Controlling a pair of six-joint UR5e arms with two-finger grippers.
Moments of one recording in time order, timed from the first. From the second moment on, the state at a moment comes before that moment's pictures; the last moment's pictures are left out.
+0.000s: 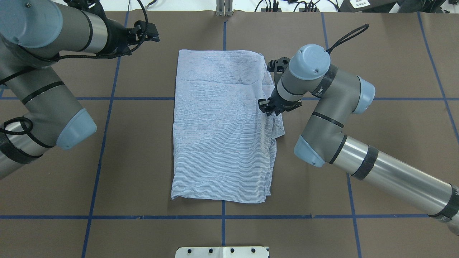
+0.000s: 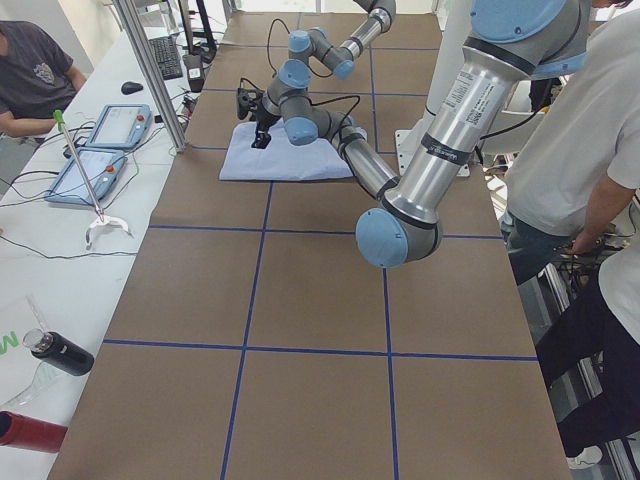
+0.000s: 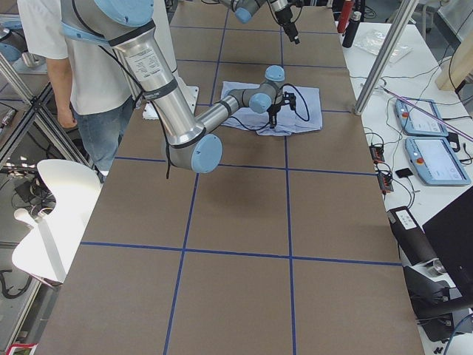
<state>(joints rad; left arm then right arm) -0.85 -2.09 -1.77 -2.03 -1.80 -1.40 0.68 -0.96 1.46 -1.30 2.01 1.01</state>
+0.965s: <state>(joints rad) -0.86 -2.09 -1.81 -1.96 -1.80 -1.40 0.68 -0.95 1.46 -1.30 2.02 0.99</state>
